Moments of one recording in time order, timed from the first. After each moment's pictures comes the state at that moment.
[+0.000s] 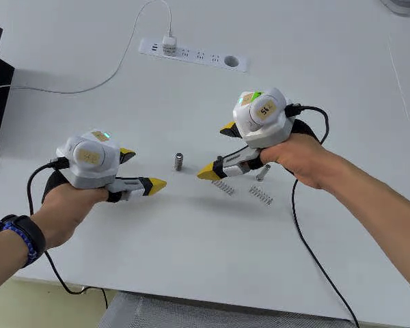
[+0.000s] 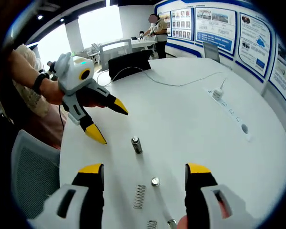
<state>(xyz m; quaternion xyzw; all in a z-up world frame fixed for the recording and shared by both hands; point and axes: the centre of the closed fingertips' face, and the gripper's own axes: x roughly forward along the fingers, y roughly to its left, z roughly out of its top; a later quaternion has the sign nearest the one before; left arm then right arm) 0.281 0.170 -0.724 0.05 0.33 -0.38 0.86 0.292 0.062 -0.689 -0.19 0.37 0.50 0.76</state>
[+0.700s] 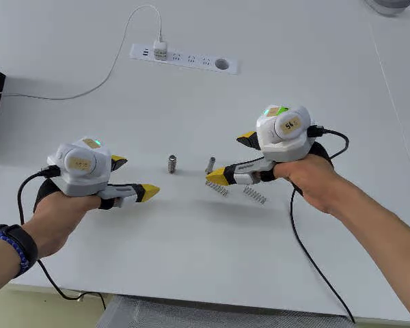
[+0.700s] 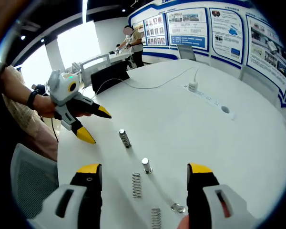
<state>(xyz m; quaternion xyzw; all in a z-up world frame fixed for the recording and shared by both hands) 0.275 0.176 -0.727 0.05 0.33 -0.38 0.86 0.288 0.022 -0.683 -0.11 0.35 0.42 0.83</state>
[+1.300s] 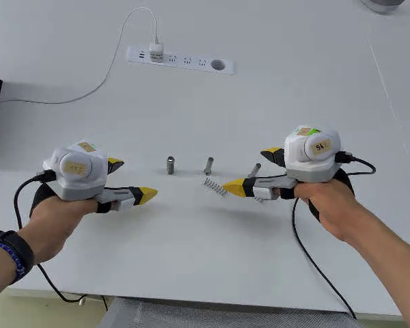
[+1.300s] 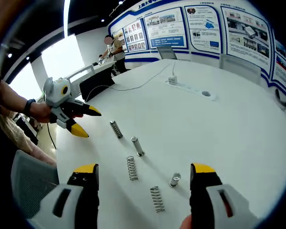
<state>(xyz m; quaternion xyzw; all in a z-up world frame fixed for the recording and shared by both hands) 0.271 0.175 -0.722 0.06 0.33 -0.38 0.86 0.267 -0.020 -0.695 -0.05 0.36 0.36 0.86</state>
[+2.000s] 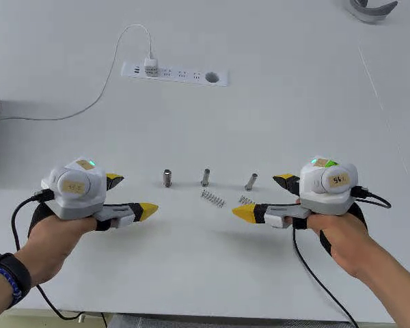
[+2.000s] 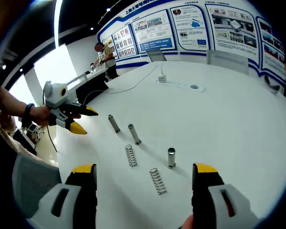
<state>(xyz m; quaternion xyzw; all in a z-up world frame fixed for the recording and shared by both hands) 0.266 0.168 -0.719 0.06 0.33 -0.39 0.86 0.244 -0.047 -0.701 -0.01 0.35 0.33 0.88</state>
